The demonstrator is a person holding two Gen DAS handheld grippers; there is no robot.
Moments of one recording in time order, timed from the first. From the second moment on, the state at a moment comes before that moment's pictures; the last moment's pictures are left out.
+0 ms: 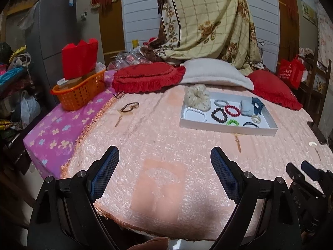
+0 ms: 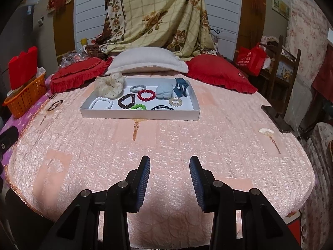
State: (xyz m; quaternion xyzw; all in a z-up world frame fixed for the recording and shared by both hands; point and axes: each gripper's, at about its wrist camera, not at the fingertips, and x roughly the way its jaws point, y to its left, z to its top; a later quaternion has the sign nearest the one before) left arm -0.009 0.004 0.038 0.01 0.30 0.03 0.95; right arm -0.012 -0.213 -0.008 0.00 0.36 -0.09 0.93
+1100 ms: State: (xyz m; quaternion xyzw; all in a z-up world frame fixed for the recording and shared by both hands) left arm 0.007 -0.001 0.011 0.01 0.38 -0.01 0.92; right arm -0.012 -0.208 -0.016 -0.01 0.37 -0.09 0.92
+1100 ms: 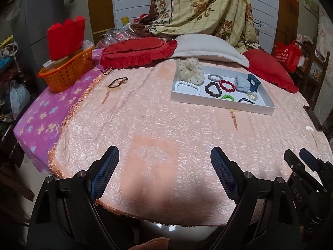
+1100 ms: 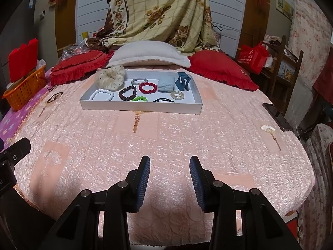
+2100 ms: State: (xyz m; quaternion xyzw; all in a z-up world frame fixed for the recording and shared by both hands) left arm 0.011 0.002 0.001 0.00 0.40 -0.02 0.91; right arm -0.010 -0.208 -0.022 -0.02 0.37 -0.10 0.92
